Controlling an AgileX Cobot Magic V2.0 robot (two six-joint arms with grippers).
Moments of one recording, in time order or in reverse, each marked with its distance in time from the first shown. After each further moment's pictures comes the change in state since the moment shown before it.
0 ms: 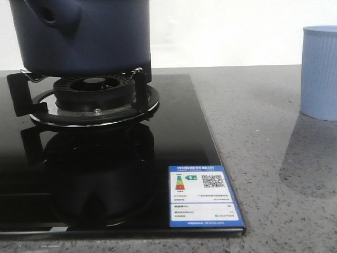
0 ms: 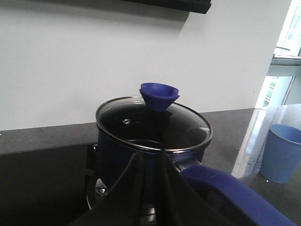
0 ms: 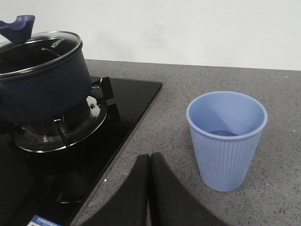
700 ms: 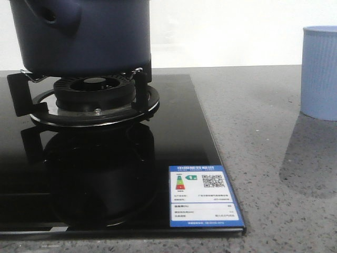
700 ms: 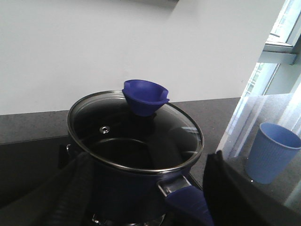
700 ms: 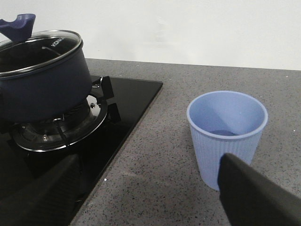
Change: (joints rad) left arm -0.069 0.279 -0.102 -0.134 -0.066 0.090; right arm 0.000 0.000 0.000 0.000 0.002 -0.003
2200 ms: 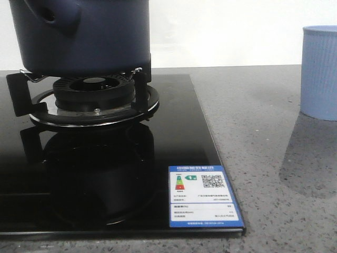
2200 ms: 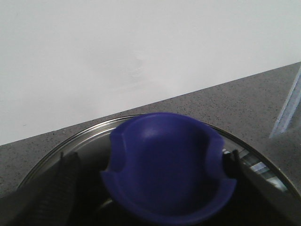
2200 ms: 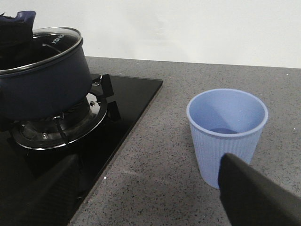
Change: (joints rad) left arm -0.164 0.685 -0.260 -0.036 -0.380 0.212; right arm 0.000 0.001 0.000 0.000 0.006 -0.002
